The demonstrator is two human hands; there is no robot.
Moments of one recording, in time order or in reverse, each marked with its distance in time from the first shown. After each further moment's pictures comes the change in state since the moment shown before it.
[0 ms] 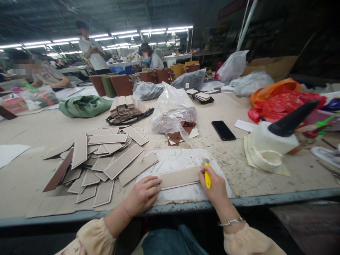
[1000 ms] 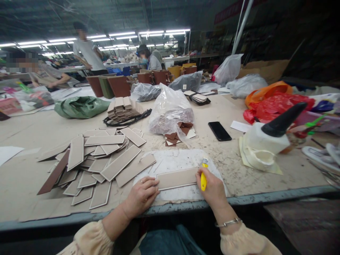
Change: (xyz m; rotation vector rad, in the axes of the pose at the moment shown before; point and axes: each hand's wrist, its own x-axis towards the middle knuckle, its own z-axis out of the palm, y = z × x) left_hand 0.007 0.009 0.003 -0.030 0.106 -0.045; right_hand -0.006 0.002 -0.005 -0.173 -0.069 -0.059
